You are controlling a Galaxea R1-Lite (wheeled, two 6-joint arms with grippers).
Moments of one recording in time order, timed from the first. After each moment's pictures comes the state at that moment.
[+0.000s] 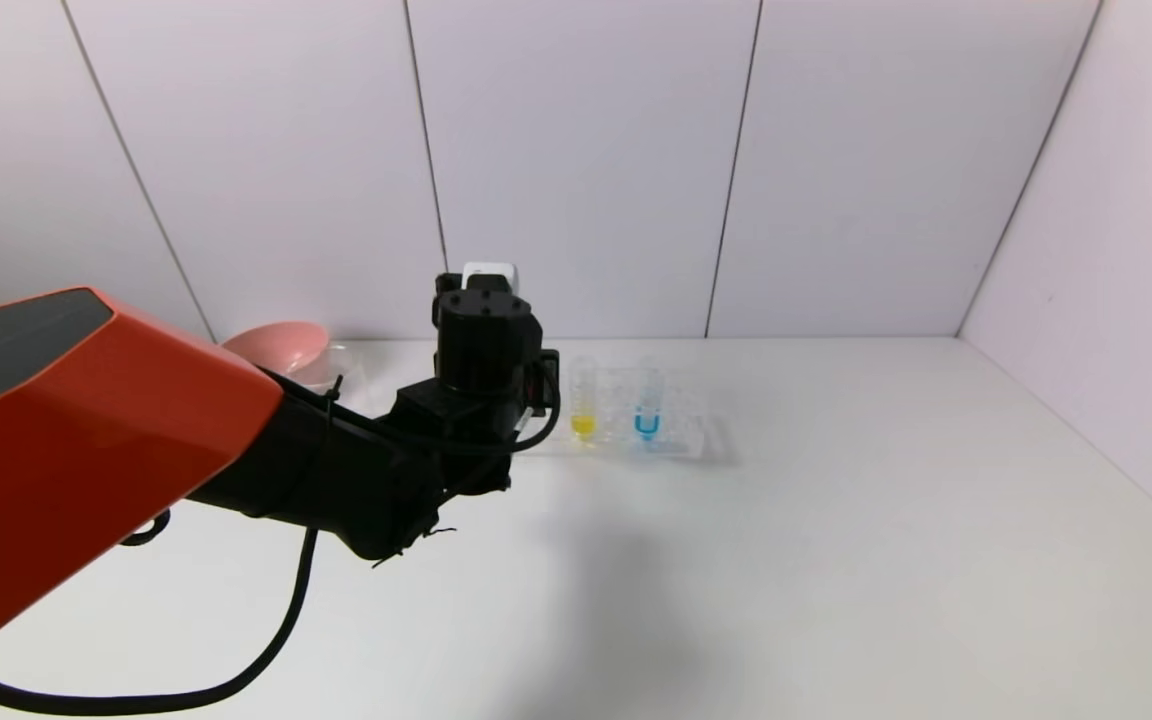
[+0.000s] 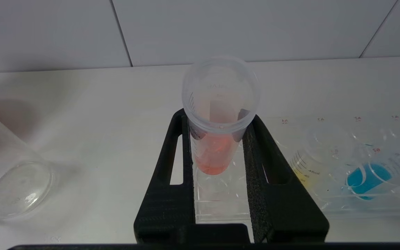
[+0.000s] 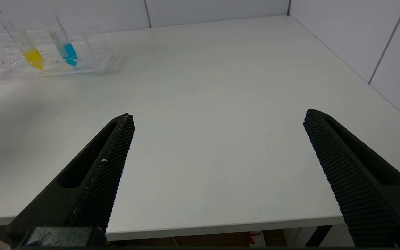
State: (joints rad) left arm -0.66 2.05 -1.13 -0.79 0.60 -0.12; right arm 0.00 0.00 0.00 0.00 -0.04 0.09
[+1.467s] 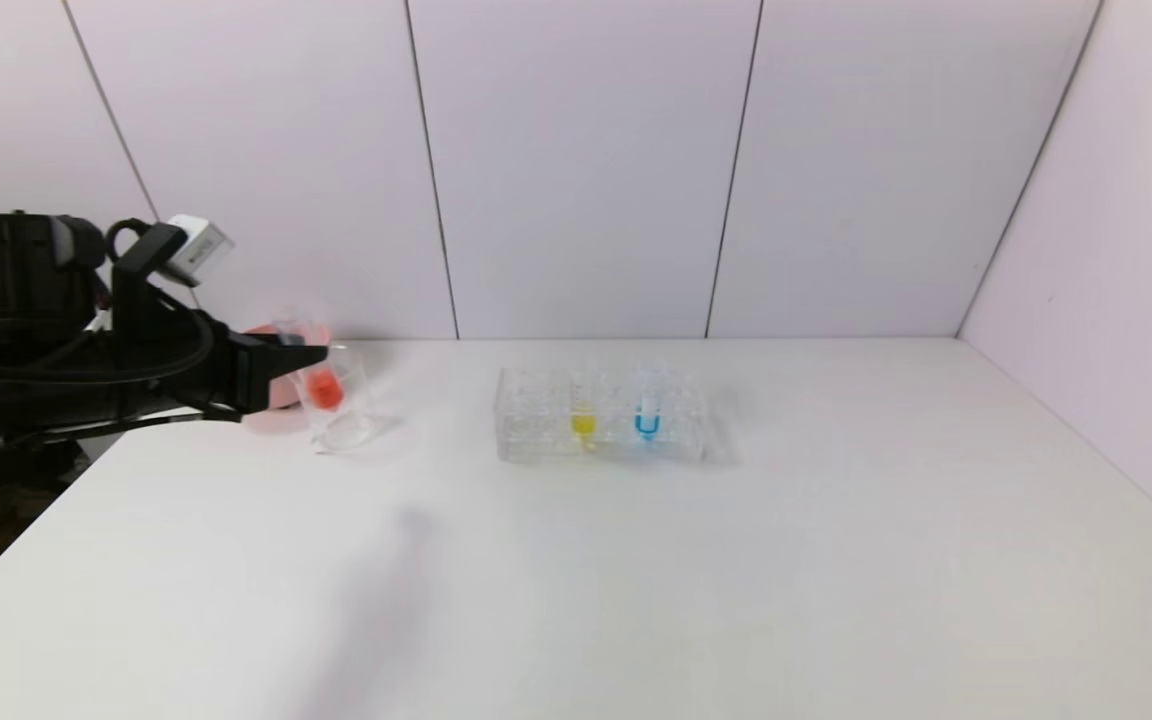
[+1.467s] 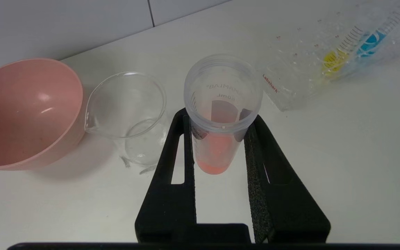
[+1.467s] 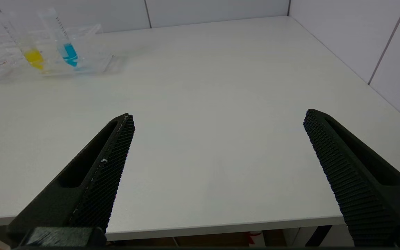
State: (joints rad) left arm 0.05 1.61 -0.90 -0.37 -0.51 0.19; right arm 0.00 0.00 0.00 0.00 -0.04 0.09
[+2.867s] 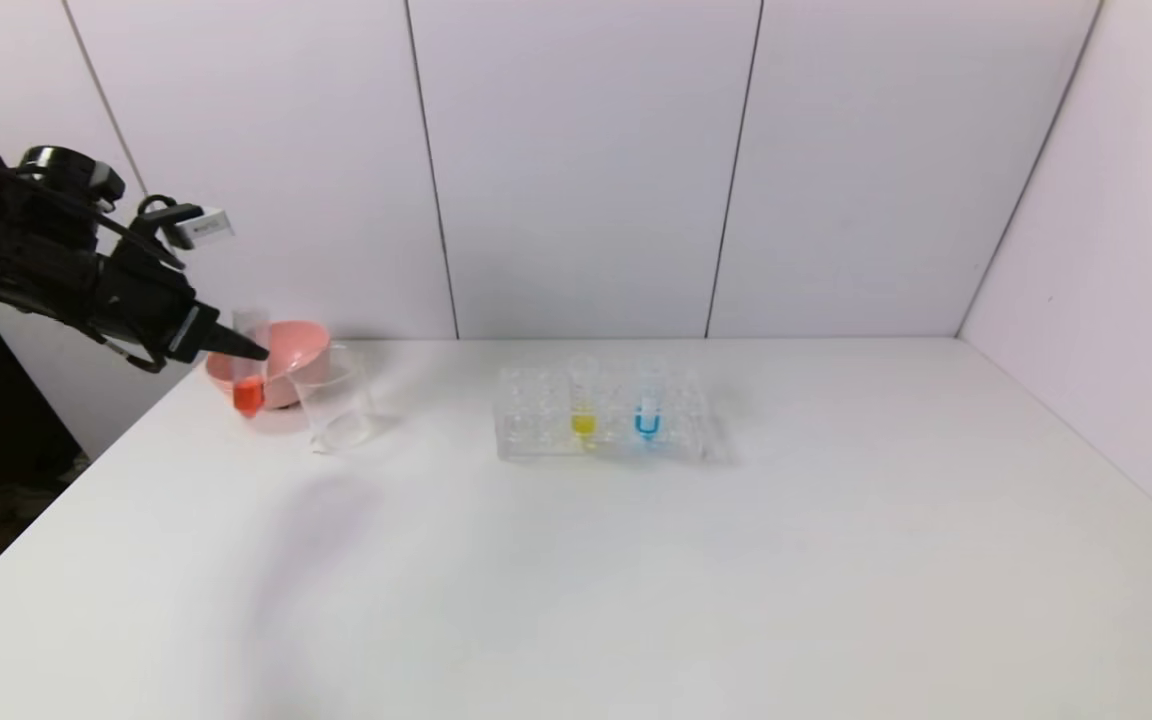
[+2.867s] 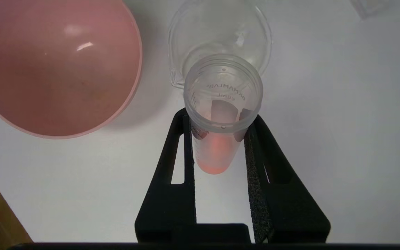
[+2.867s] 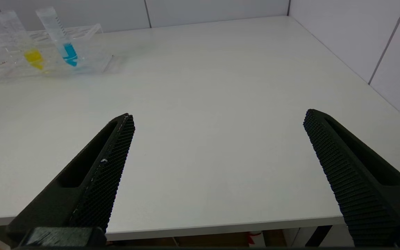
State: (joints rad) left arm 0.22 2.09 -1.97 0.83 -0.54 0.63; right arm 0.00 0.00 0.00 0.00 -0.04 0.09
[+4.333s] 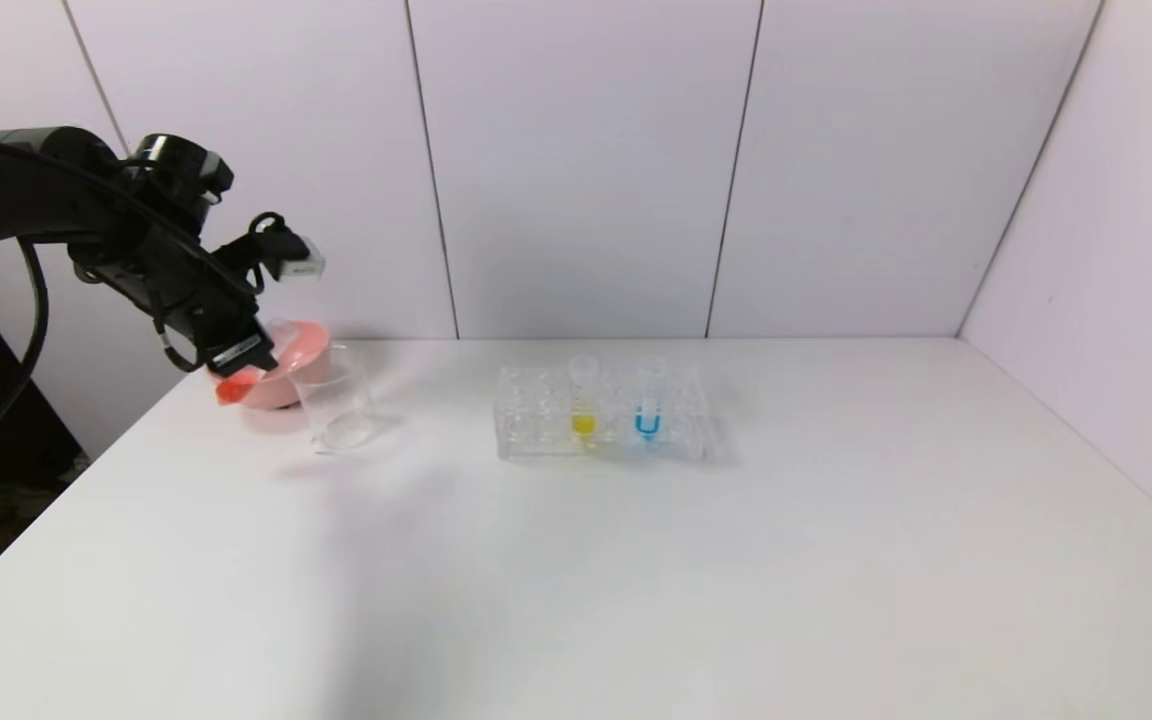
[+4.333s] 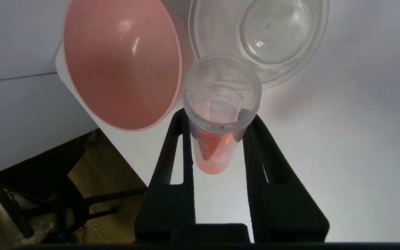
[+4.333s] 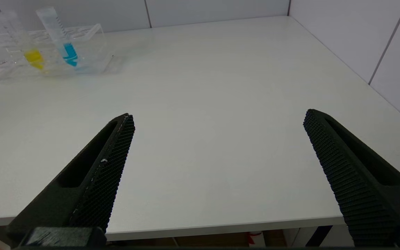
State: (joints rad) left arm 0.03 2.10 -2.02 0.82 -0.01 0.87; right arm 0.00 0.00 0.00 0.00 -0.04 0.09
